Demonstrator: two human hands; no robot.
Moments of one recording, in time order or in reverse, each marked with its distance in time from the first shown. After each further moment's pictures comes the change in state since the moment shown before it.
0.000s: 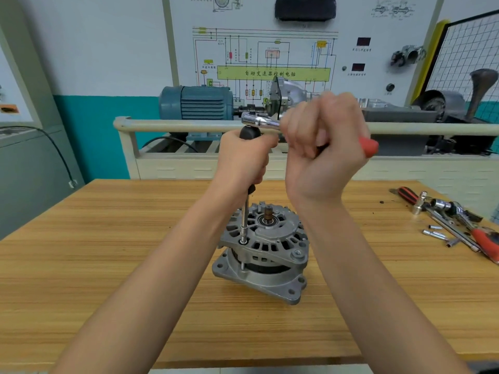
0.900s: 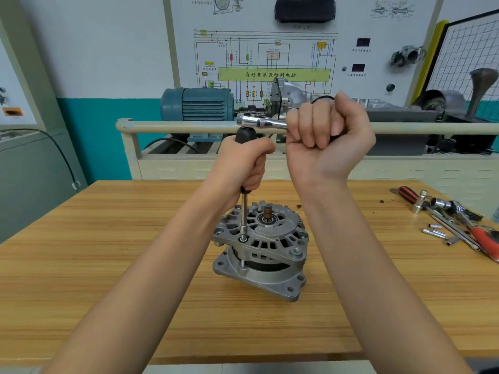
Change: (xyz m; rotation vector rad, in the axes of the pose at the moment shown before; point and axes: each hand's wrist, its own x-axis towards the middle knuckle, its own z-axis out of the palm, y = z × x) left_hand -0.001 -0.003 -0.012 -0.024 -0.197 -0.034; right_hand 0.014 -0.004 -0.011 0.367 0.187 0.274
